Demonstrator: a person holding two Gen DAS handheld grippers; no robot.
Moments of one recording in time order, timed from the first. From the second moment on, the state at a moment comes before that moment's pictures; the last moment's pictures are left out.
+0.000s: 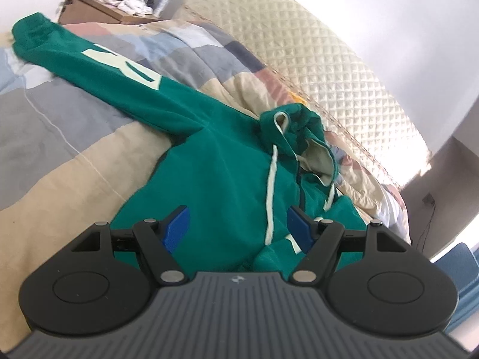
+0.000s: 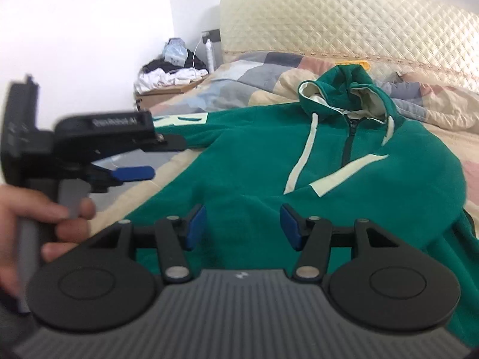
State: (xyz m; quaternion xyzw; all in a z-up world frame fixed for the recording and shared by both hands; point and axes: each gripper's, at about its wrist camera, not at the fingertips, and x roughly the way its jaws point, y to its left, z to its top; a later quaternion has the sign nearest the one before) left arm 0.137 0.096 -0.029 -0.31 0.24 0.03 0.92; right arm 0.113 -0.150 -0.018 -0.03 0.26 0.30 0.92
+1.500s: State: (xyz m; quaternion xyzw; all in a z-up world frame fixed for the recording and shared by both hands) left arm 0.211 0.089 -0.052 -0.18 0.34 0.15 0.91; right arm 0.189 -0.234 -0.081 0.14 0.37 0.12 0.91
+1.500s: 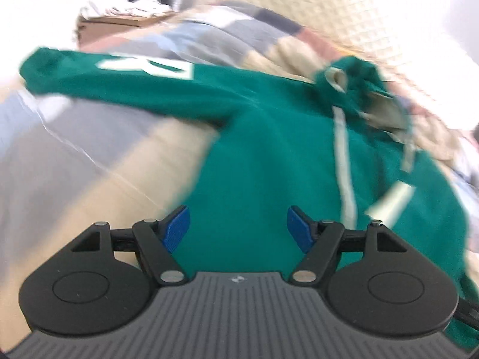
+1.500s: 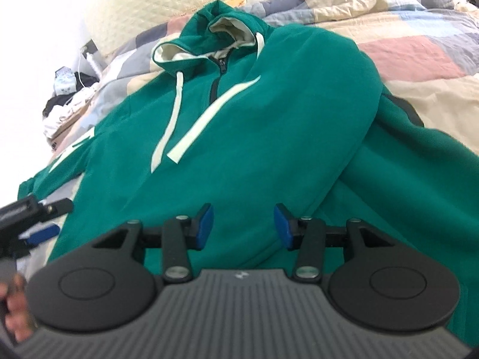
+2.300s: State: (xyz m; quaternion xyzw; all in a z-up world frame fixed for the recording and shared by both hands) left arm 0.255 0.443 -0.106 -0.47 0.16 0.31 0.81; right arm 0.226 -0.200 -0.089 0.07 0.32 0.10 0.94
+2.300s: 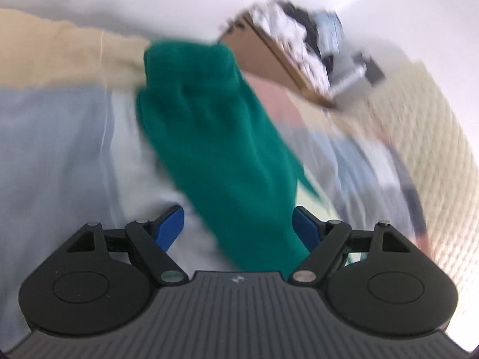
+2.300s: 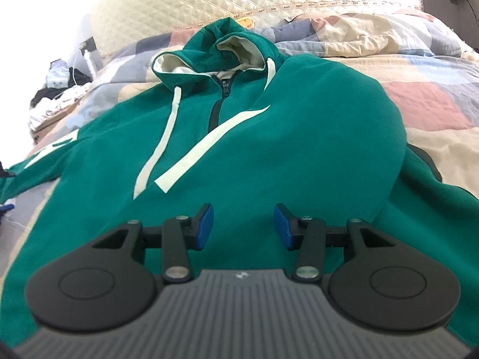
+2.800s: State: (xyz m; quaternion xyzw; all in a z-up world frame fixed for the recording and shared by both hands) left arm 0.309 0.508 -0.072 -0.31 0.23 0.39 0.83; right arm 0.252 -0.169 -0.105 0.03 0.33 0.09 0.94
